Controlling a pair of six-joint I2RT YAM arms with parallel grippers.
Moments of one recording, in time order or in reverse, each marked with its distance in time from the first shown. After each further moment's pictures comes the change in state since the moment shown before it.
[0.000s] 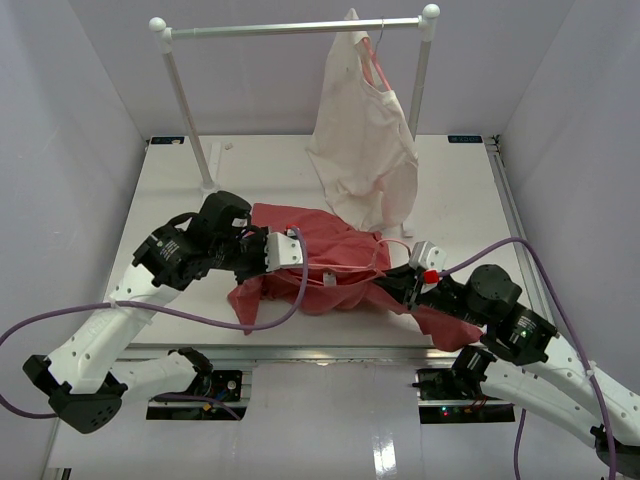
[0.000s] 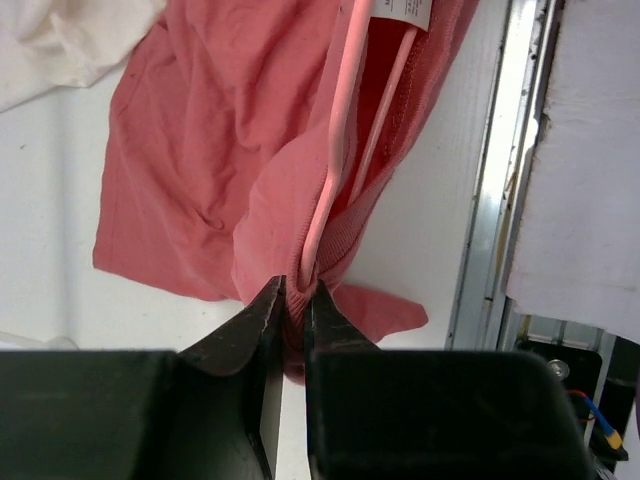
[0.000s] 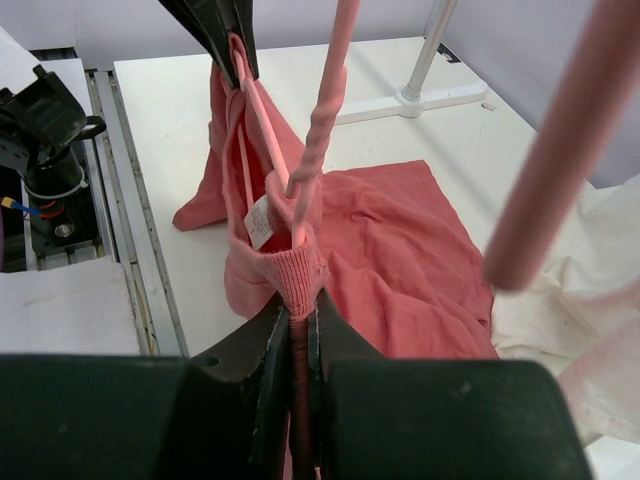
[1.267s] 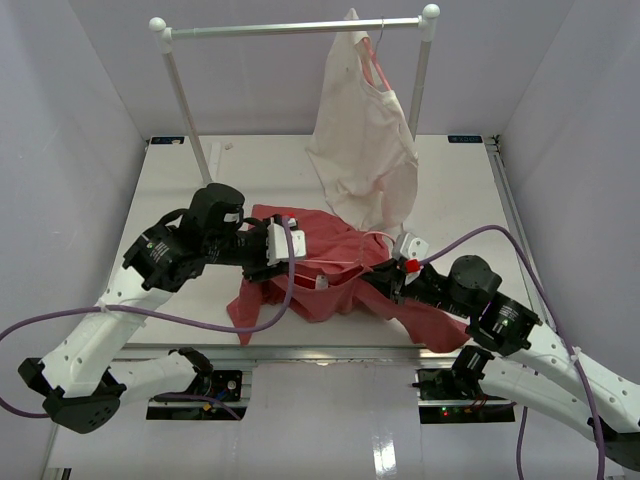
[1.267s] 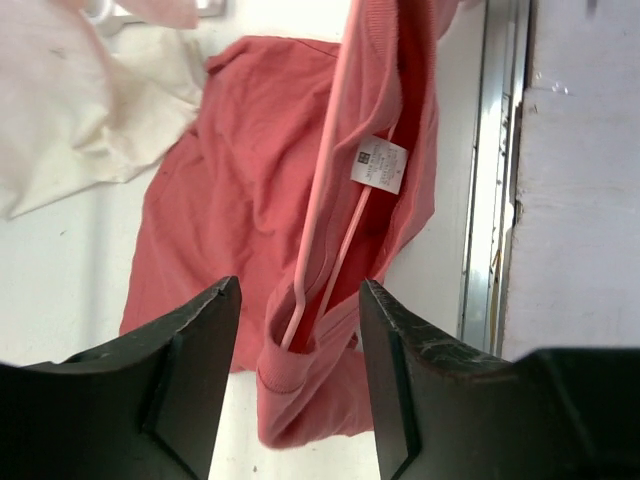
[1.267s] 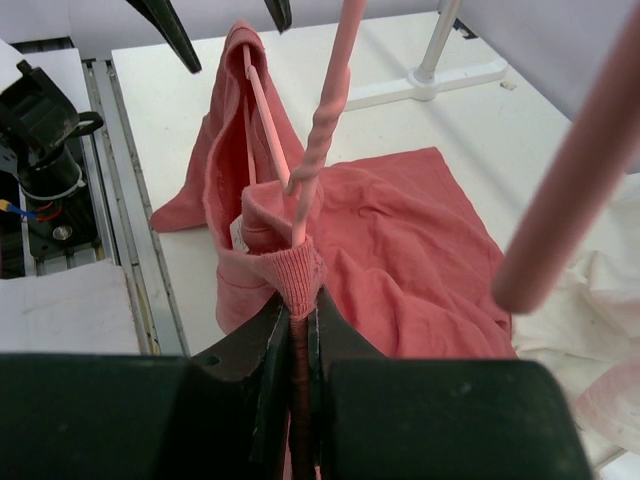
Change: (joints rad) left arm -0.020 0.000 0.056 0.088 0.127 -0.045; right arm 0.002 0.115 0.005 0.075 0.004 0.028
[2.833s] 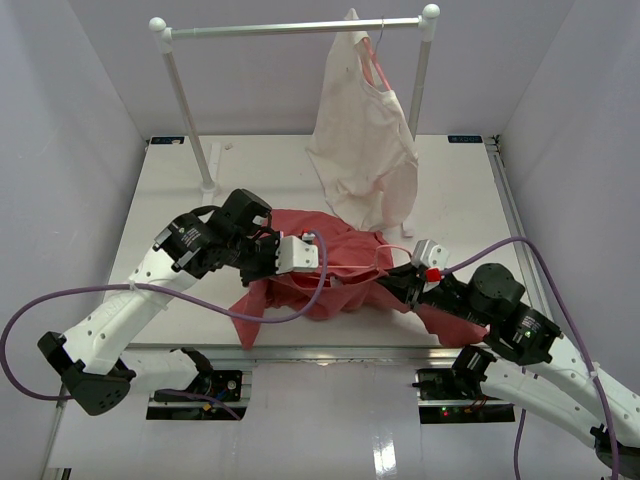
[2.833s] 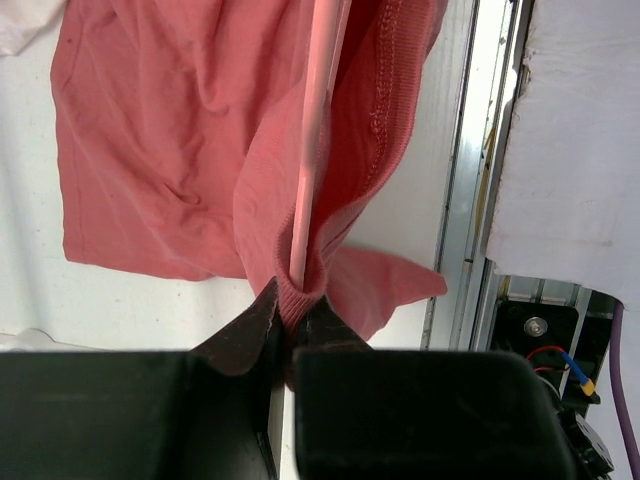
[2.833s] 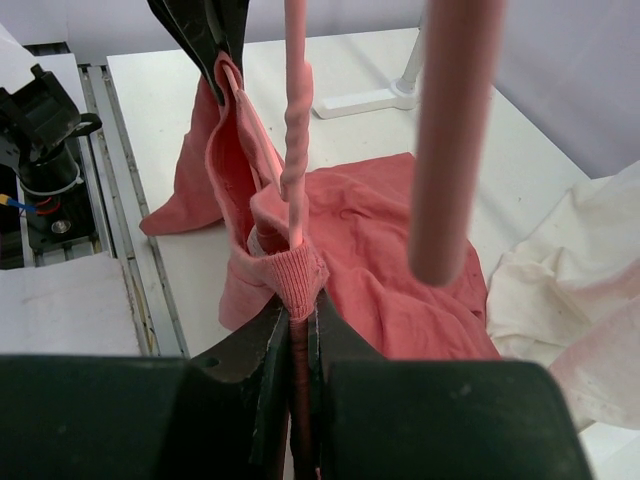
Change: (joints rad) left arm -0.039 0.110 0.004 -0.199 -0.162 0.050; right arm -0.008 -0.118 0.020 -0.118 0.004 -0.027
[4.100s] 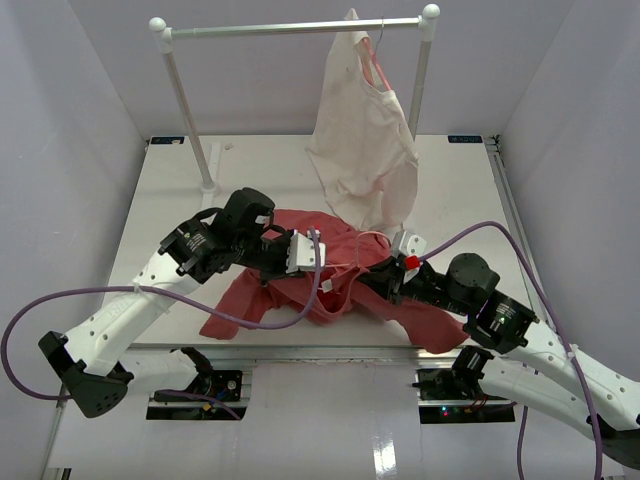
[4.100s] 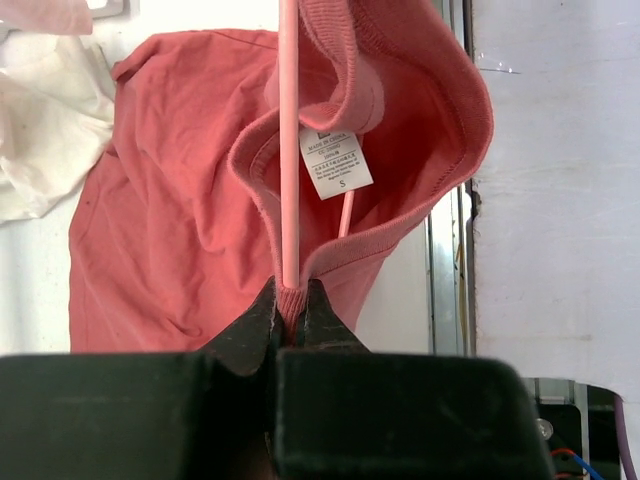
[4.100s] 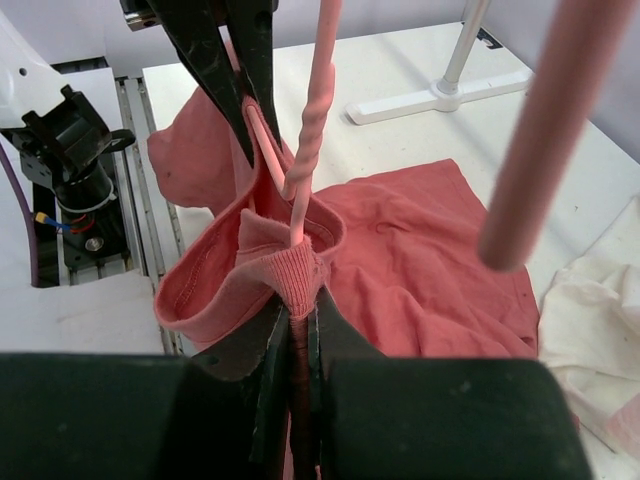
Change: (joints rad) left arm -0.013 -0.014 -0.065 0.223 0.240 -0.017; right arm 0.006 0.136 -0.012 0.149 -0.050 0.076
